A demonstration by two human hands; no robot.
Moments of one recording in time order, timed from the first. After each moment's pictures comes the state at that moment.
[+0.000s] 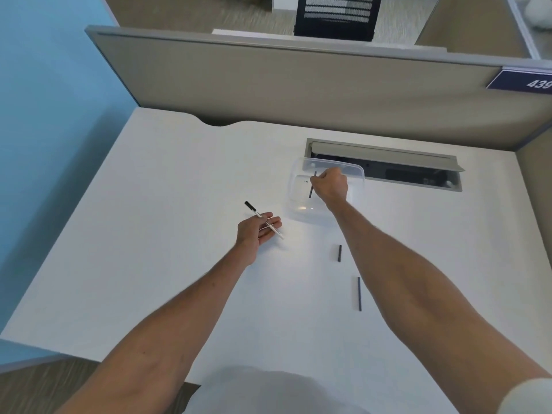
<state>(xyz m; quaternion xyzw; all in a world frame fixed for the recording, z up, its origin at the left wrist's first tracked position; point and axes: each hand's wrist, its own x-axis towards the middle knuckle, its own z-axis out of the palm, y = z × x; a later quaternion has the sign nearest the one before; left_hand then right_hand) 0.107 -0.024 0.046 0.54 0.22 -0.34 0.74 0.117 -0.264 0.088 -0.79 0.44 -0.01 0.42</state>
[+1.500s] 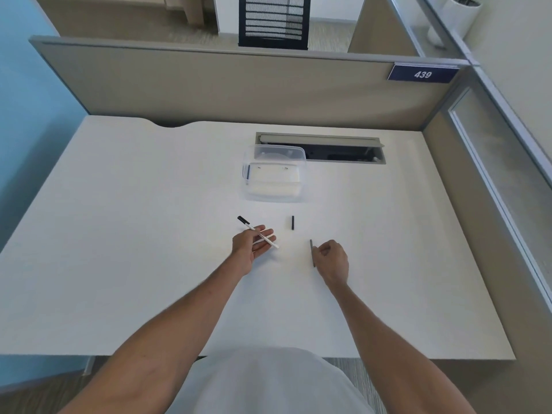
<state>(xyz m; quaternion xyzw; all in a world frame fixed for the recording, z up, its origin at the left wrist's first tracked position) -0.032 -0.049 0.061 0.52 0.21 -0.41 0.72 -0.194 -0.219 0.024 -0.77 0.52 -0.04 0.36</state>
